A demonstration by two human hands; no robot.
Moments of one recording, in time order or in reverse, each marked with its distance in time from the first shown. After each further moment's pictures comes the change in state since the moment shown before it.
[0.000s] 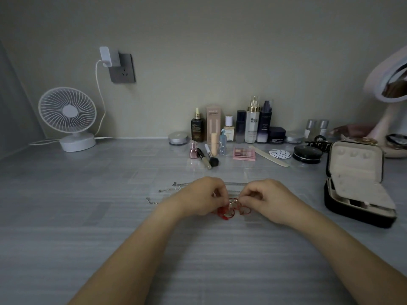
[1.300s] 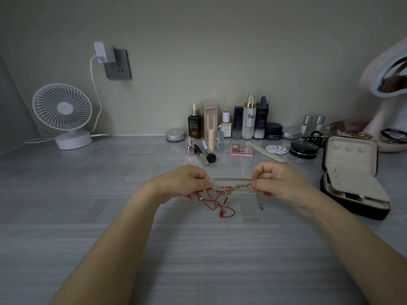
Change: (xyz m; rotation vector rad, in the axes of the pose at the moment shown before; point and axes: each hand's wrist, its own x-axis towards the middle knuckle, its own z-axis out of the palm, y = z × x) left_hand -0.009 -0.010 -0.030 -0.281 -0.111 -0.204; right_hand -0.008 -0.006 -0.024 0.587 0.054 0.247
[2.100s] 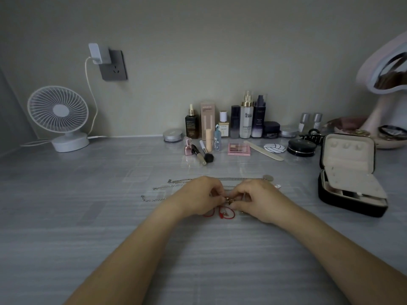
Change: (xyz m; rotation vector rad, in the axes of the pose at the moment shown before) left_hand 0.016 -0.002 0.041 0.371 0.132 0.181; right_hand 0.009 0.023 0.028 -0.675 -0.089 -0.223
